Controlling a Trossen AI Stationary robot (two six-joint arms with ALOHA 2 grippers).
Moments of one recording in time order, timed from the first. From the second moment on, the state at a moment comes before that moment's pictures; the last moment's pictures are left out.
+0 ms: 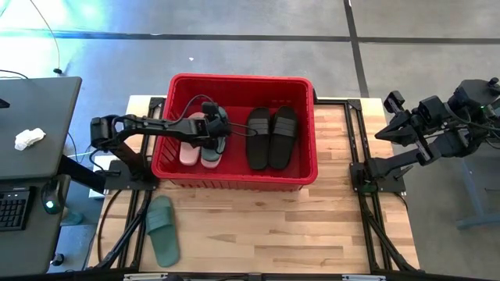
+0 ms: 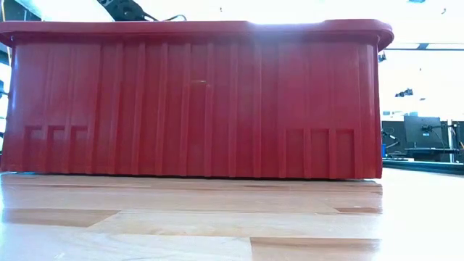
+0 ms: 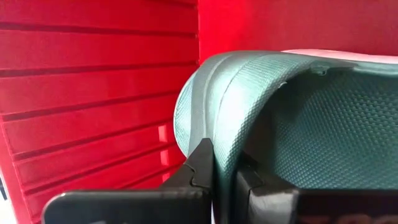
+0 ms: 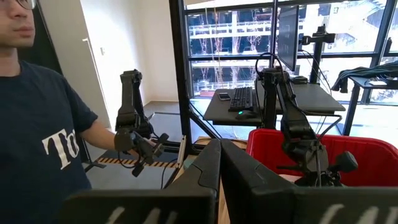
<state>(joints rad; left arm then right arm) 0.42 1.57 0.91 -0.42 -0.77 0.59 0.16 0.72 1.56 -0.86 -0.14 0.04</state>
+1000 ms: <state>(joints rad) 0.43 1.51 0.91 -0.51 -0.63 0.59 0.16 0.72 1.56 -0.86 -0.14 0.04</state>
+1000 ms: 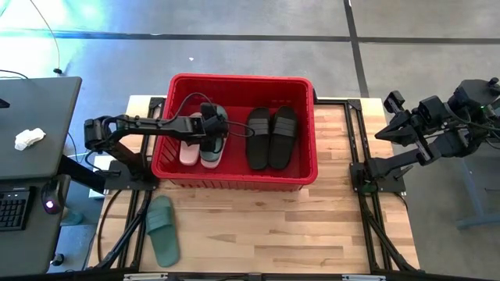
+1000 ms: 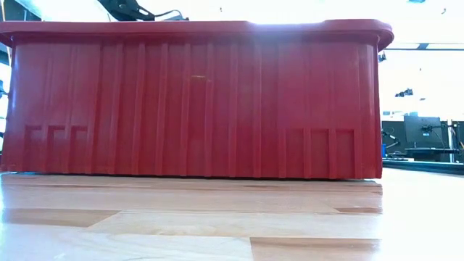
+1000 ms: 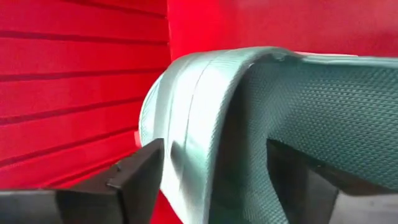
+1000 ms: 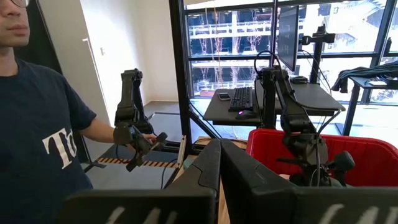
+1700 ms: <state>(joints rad) 0.43 1.51 1.13 -0.84 -0.52 0.50 0.16 0.72 1.56 -0.86 -0.14 0.04</state>
